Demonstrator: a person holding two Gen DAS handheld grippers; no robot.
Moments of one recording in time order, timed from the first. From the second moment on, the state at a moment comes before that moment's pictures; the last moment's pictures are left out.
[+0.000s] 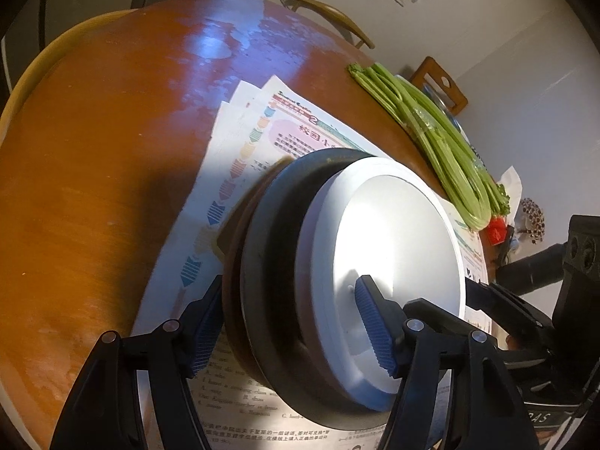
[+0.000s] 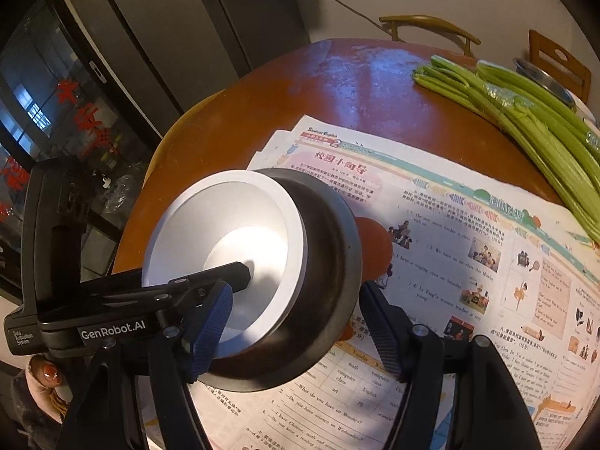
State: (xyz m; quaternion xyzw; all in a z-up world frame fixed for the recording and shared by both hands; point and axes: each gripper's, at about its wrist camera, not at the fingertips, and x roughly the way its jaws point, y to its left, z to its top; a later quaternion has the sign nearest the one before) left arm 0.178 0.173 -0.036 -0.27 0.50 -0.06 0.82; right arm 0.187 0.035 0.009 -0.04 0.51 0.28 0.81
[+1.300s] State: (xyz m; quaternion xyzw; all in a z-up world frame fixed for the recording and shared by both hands) left arm 0.196 0.124 -0.033 -0.24 0.51 -0.08 0.82; right arm 0.188 -0.019 0.006 -0.01 0.51 0.25 0.82
